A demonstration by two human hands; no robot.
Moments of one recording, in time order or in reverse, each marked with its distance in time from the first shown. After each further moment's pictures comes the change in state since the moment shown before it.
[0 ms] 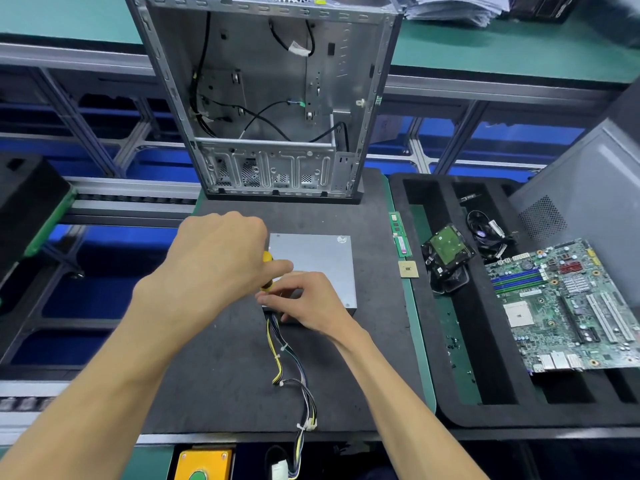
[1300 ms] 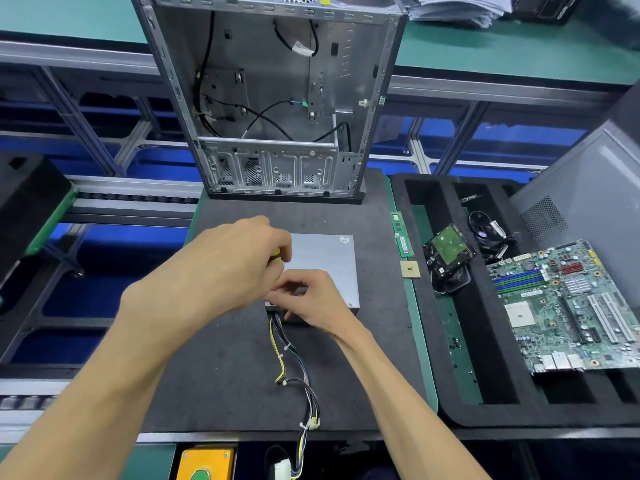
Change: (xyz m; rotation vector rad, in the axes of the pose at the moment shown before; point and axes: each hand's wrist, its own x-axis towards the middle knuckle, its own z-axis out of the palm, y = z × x) left_hand -0.006 -0.008 -0.002 -0.306 -0.140 0.215; right_hand -0.001 -0.007 0.001 0.061 0.007 -0.006
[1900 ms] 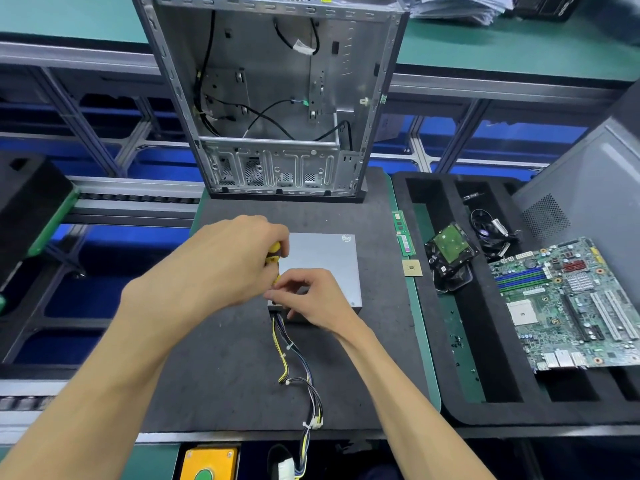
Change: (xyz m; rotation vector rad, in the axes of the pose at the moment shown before) left_hand 0.002 -0.005 -0.002 0.028 0.004 -0.015; right_hand 0.001 0.001 0.000 -0.005 0.008 0.021
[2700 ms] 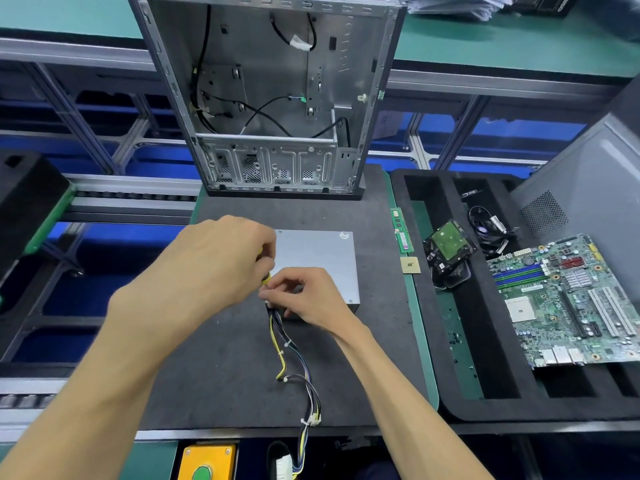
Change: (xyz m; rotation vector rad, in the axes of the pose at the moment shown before) left_hand -0.004 -0.003 0.009 0.062 0.100 -0.098; right_hand -0.002 -0.001 0.001 -0.021 -0.018 0.039
